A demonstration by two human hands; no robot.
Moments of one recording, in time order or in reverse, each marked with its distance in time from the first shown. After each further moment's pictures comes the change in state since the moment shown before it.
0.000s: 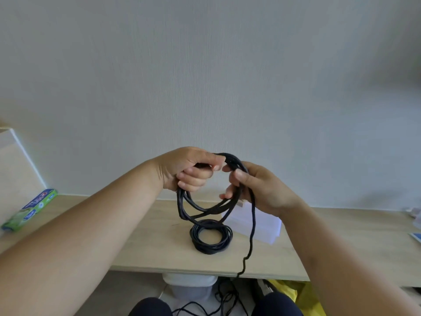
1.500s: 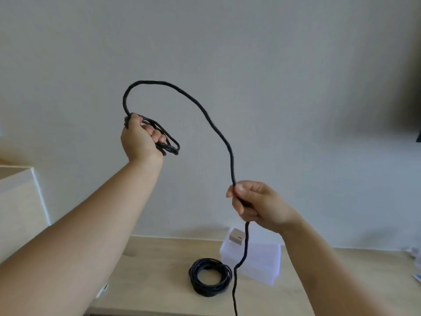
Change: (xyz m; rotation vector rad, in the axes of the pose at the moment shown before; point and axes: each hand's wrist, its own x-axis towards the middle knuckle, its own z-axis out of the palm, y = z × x) left_hand -0.045 0.086 0.001 -0.792 1.068 1.015; right_hand -0.020 -0.066 0.025 -0.051 -0.030 -0.081
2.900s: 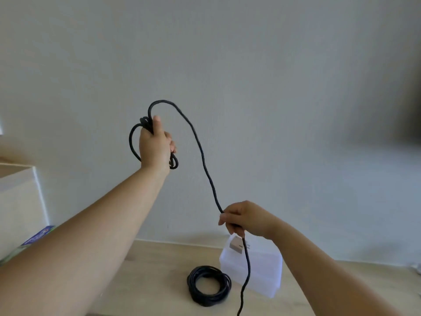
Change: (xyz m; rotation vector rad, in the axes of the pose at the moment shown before) left_hand 0.025 -0.026 -0.003 0.458 -0.139 0.223; right_hand 0.033 0.031 -0.019 -0.693 0.009 0.261
